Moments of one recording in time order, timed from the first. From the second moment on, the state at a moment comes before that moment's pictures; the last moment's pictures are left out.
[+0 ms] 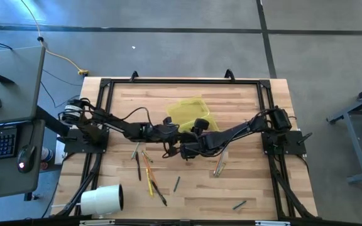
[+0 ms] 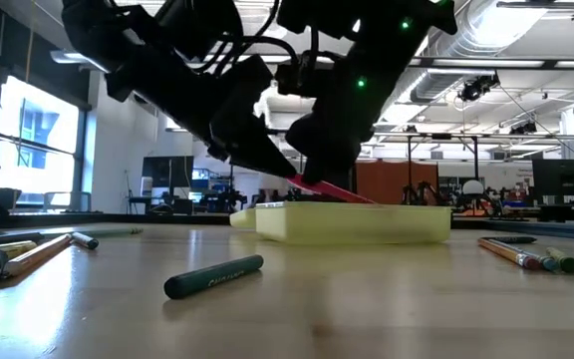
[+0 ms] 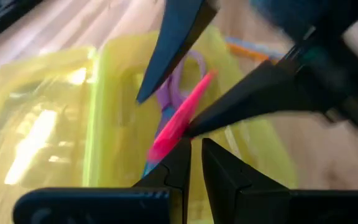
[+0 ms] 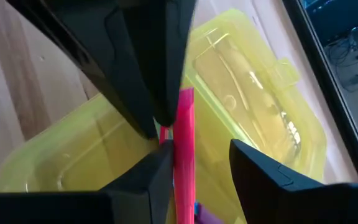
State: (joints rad) left arm -0.08 1.69 0.76 0.40 -0.27 -0.11; right arm 0.20 1.97 1.33 -0.54 0.73 0.34
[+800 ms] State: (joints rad) left arm -0.03 1.61 0.76 0.28 -0.22 -0.13; right arm 0.28 1.97 1.33 -0.56 0.76 0.27
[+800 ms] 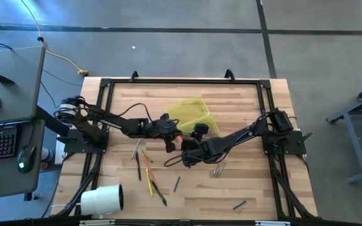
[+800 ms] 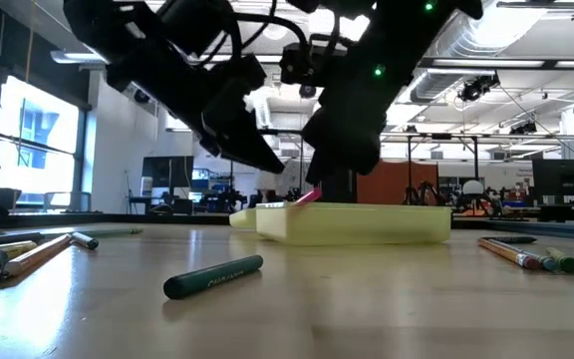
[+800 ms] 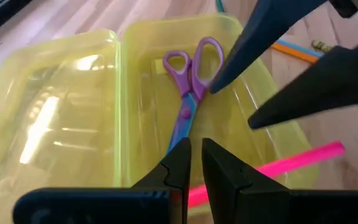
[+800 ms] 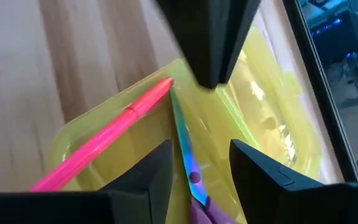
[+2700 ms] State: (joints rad) left arm -0.03 1.38 1.16 -1.50 -0.53 -0.52; right arm 0.23 1.88 1.21 -0.47 0.98 0.29
